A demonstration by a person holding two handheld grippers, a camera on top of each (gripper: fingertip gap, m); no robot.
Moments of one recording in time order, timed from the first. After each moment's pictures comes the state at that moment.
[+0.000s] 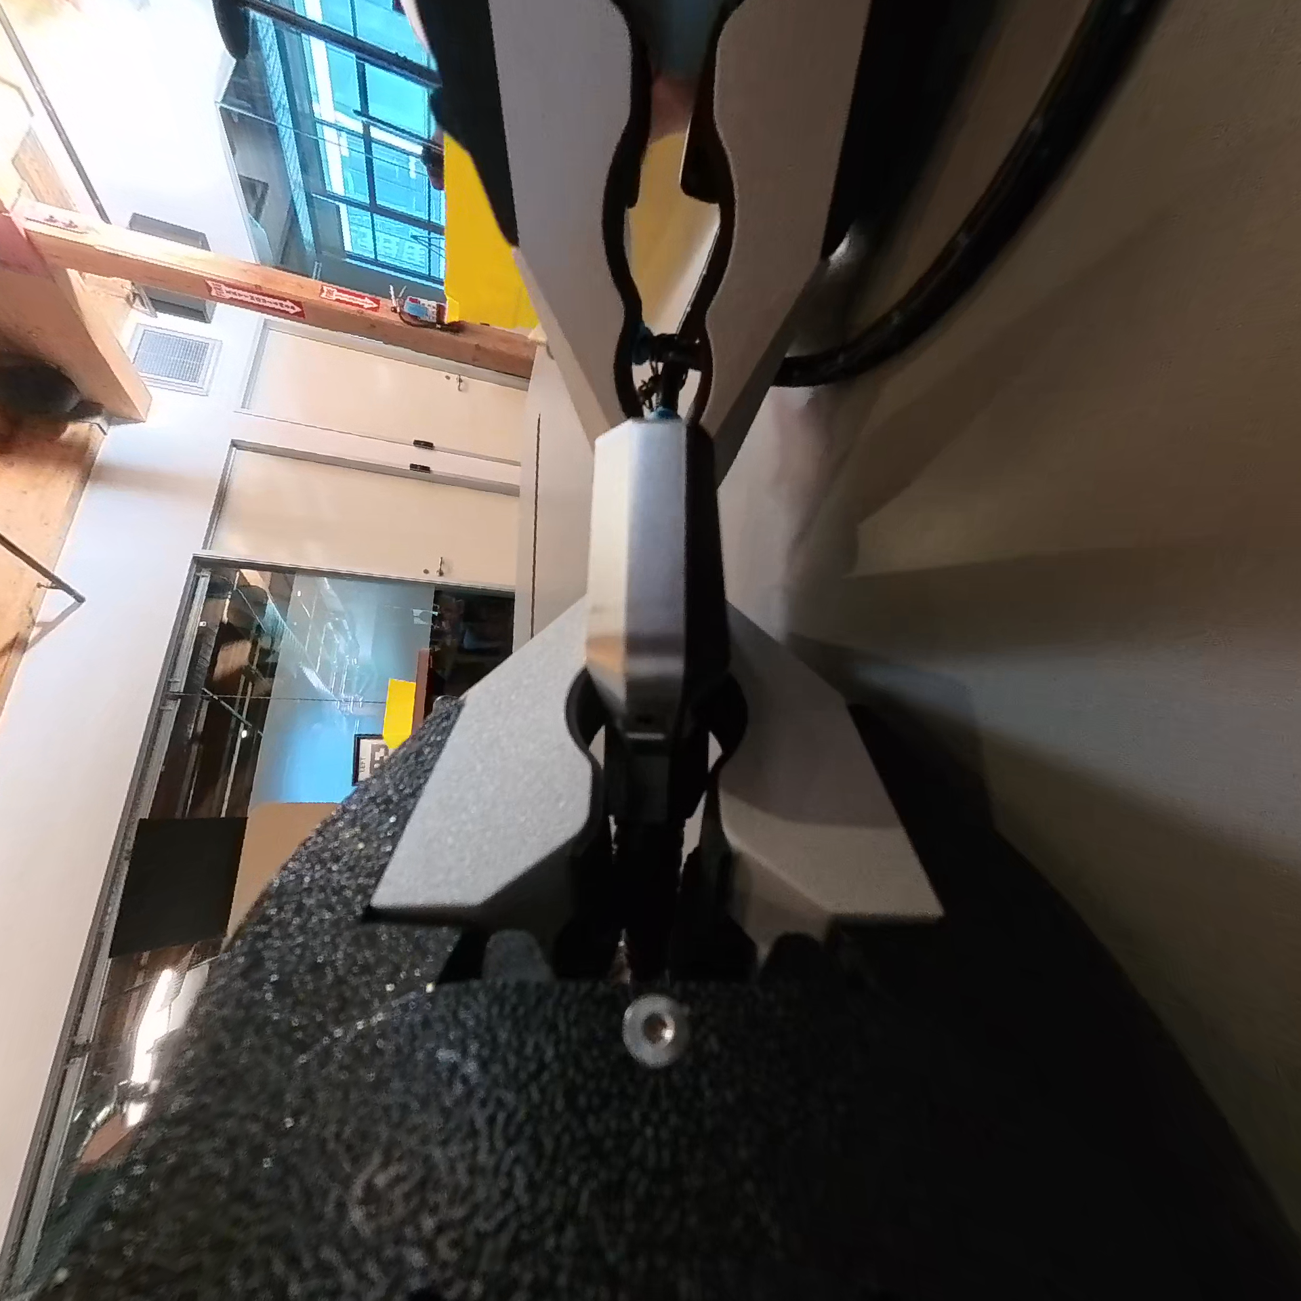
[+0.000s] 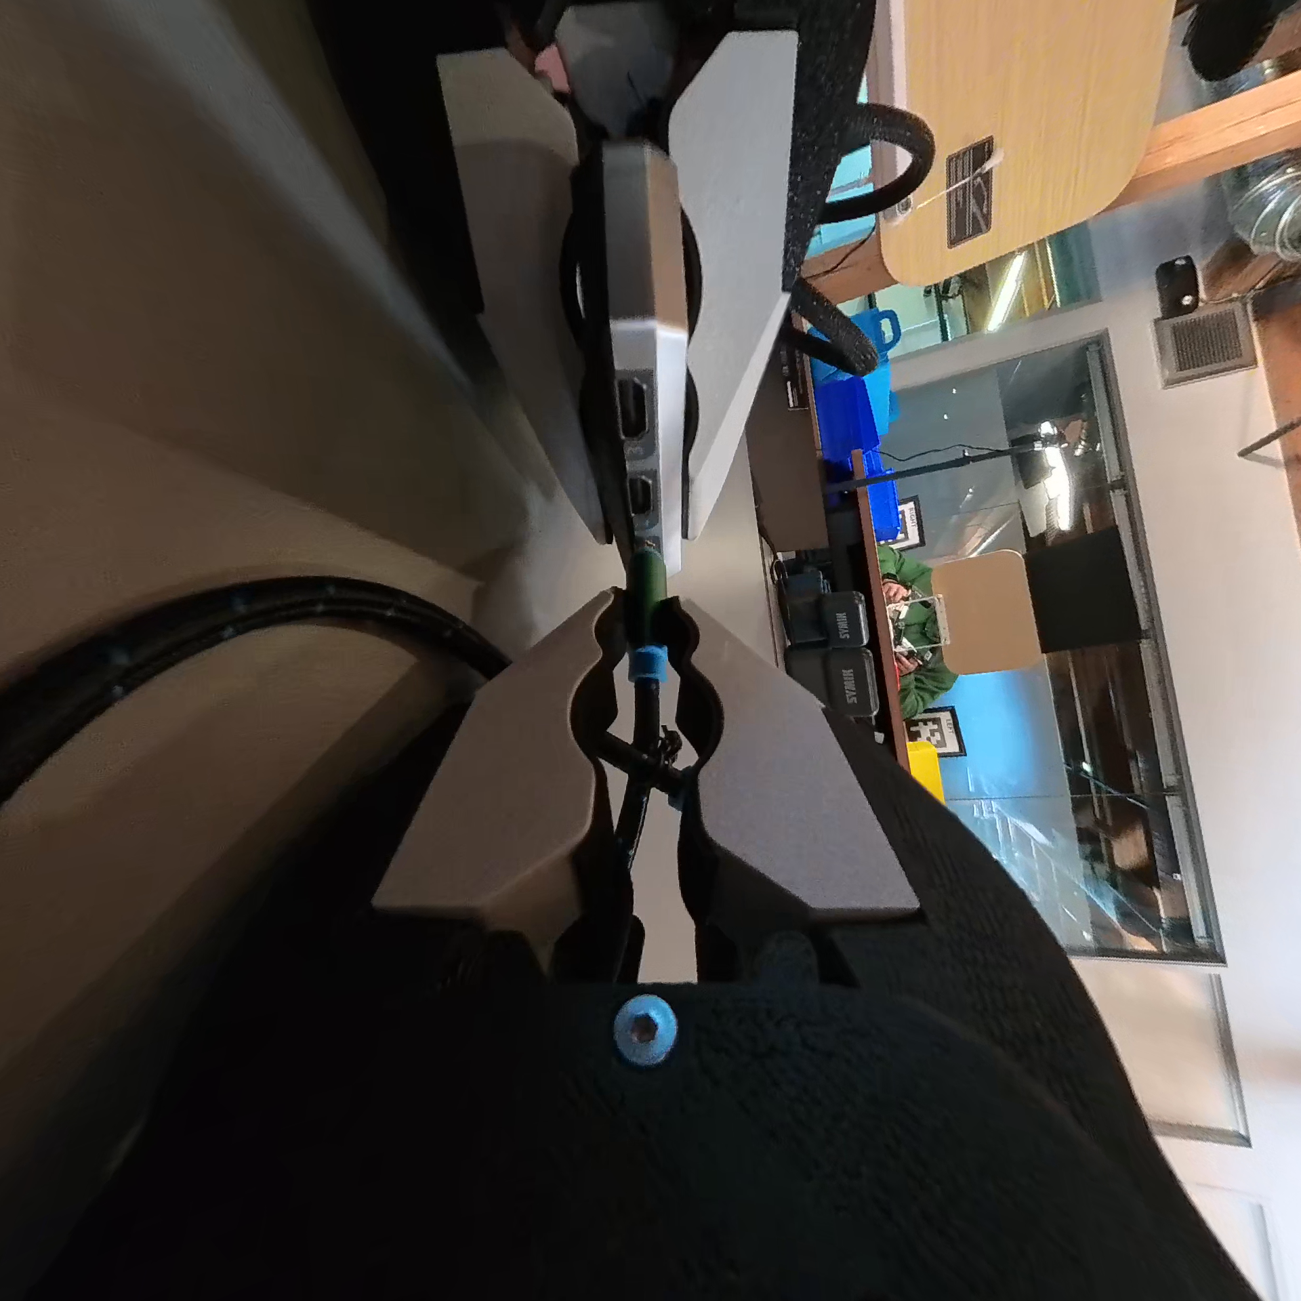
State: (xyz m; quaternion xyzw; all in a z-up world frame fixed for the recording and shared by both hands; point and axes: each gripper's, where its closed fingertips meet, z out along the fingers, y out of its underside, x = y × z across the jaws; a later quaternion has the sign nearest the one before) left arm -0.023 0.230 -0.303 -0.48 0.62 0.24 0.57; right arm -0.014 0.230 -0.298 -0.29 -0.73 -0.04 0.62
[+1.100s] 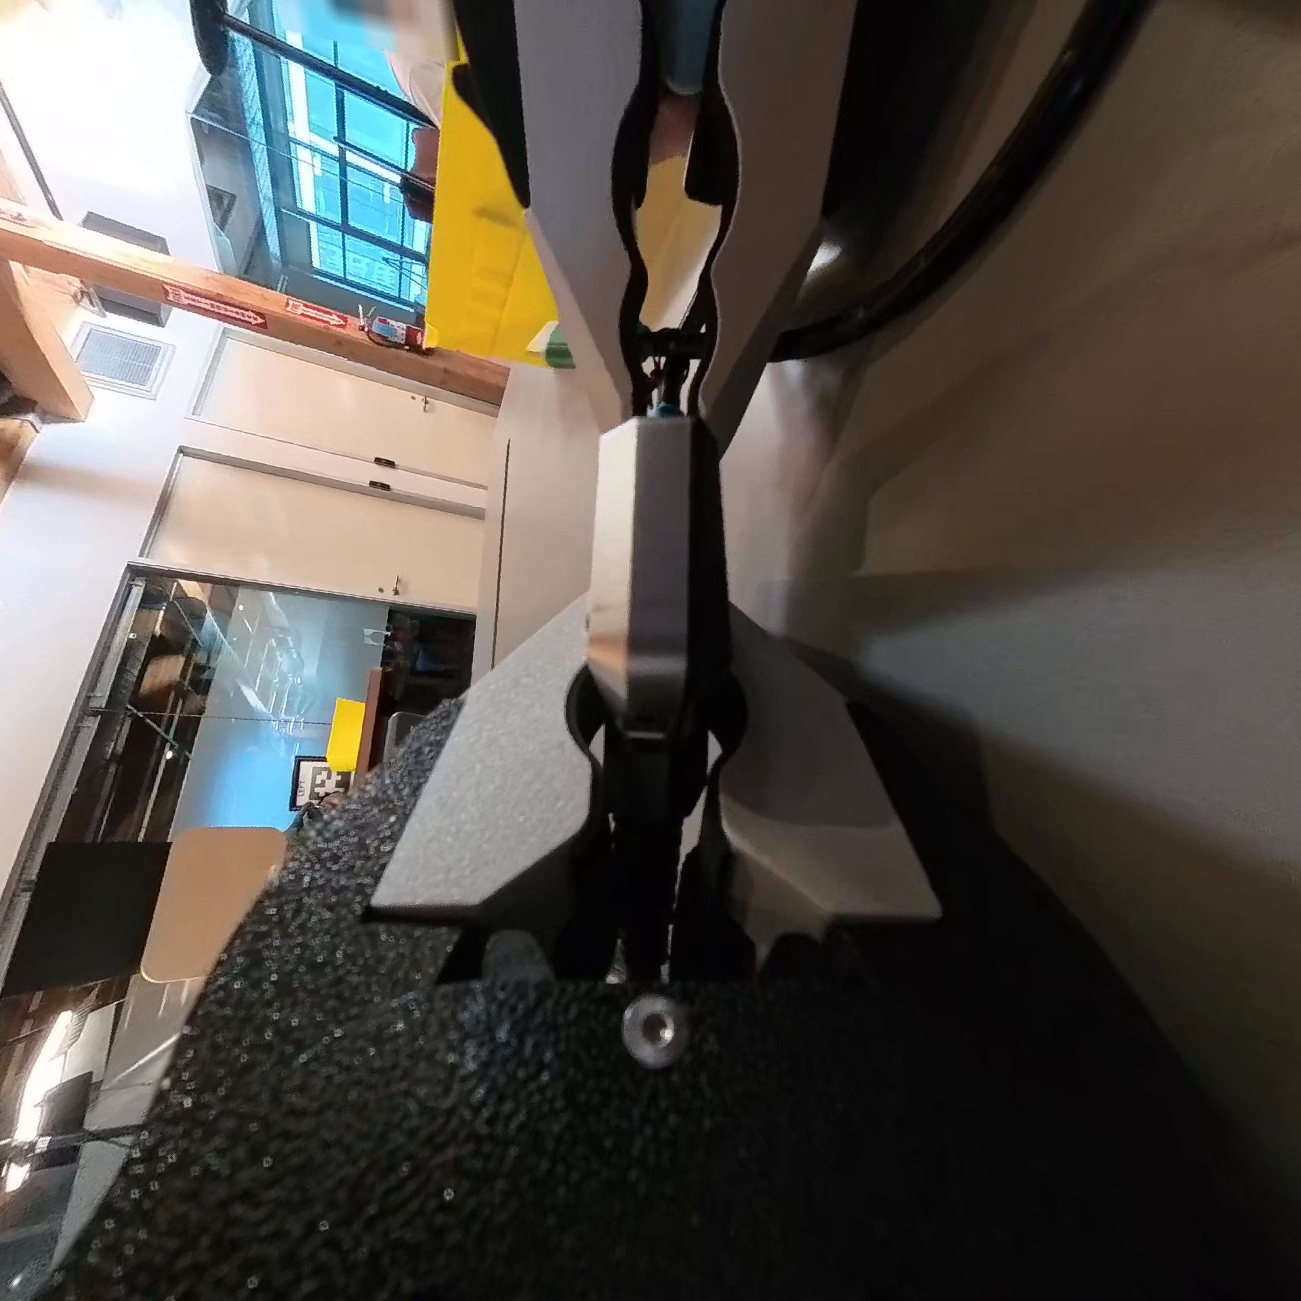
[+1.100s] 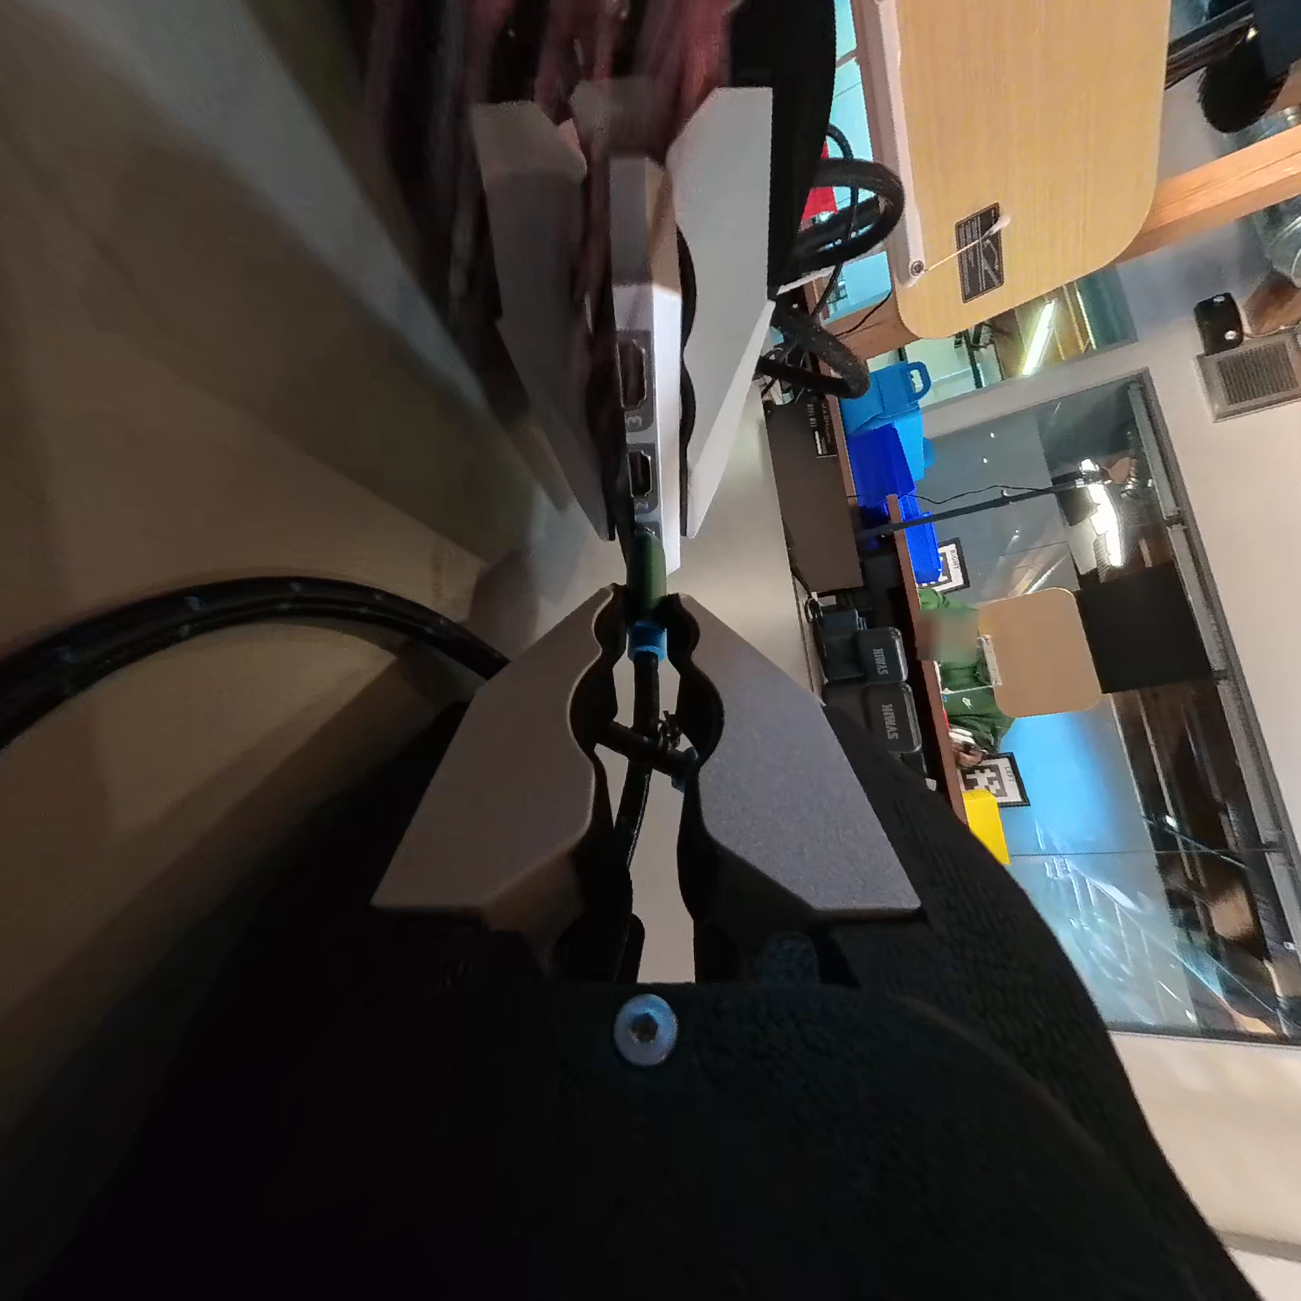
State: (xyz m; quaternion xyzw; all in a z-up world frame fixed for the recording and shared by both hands) left arm -0.020 0.211 -0.304 -0.49 0.63 0.19 0.57; right arm -0.004 0.209 -0.297 -0.28 -0.74 0.02 0.62
